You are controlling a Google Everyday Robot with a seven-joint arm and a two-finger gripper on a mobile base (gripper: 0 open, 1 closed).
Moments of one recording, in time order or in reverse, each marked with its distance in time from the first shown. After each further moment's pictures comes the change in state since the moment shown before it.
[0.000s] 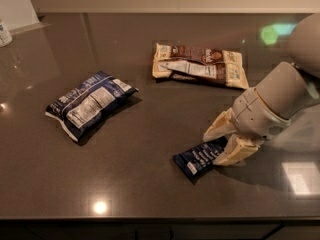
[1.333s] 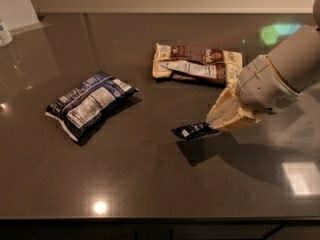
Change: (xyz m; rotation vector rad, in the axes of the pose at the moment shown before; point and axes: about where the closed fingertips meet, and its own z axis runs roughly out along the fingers) arm -0.034 -0.029 -0.050 0.125 -0.038 0.024
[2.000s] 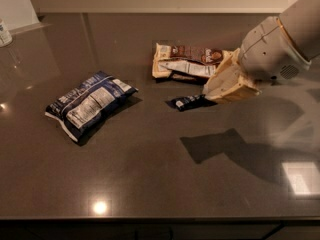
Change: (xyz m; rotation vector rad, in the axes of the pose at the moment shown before) arm -0.040 -0.028 -0.043 0.105 -0.039 -0.004
